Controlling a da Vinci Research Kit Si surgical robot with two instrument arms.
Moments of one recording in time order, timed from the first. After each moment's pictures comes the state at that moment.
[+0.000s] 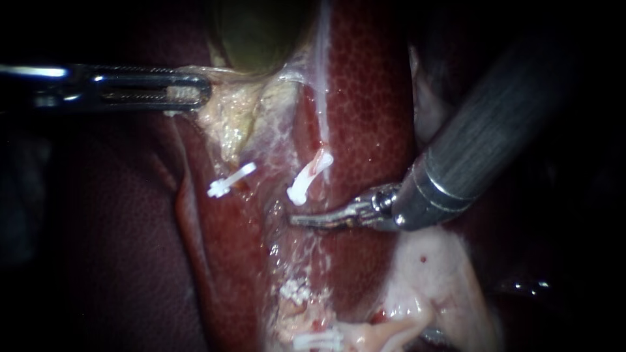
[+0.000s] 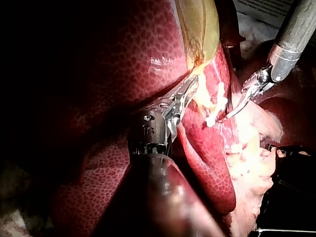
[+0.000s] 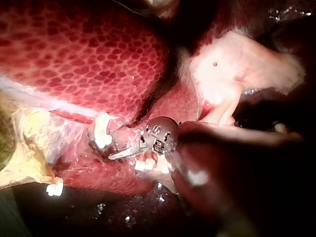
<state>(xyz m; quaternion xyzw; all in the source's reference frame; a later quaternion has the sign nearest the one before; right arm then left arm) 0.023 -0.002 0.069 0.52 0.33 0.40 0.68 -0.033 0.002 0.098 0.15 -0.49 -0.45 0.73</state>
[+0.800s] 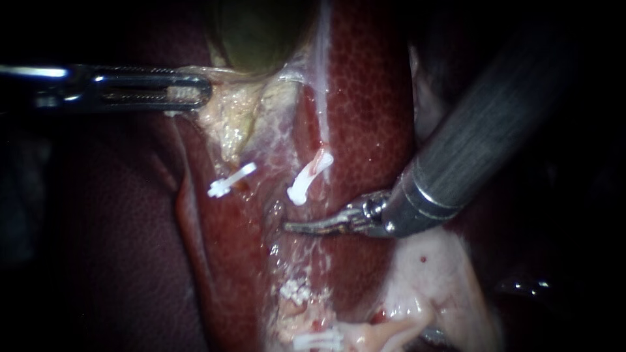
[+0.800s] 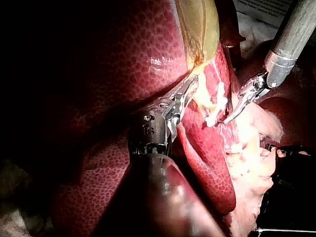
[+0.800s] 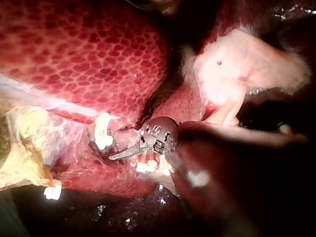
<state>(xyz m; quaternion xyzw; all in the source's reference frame) 0.024 -0.004 0.071 0.51 0.34 0.39 0.69 -0.033 0.002 0.098 0.15 -0.49 -0.45 0.73</state>
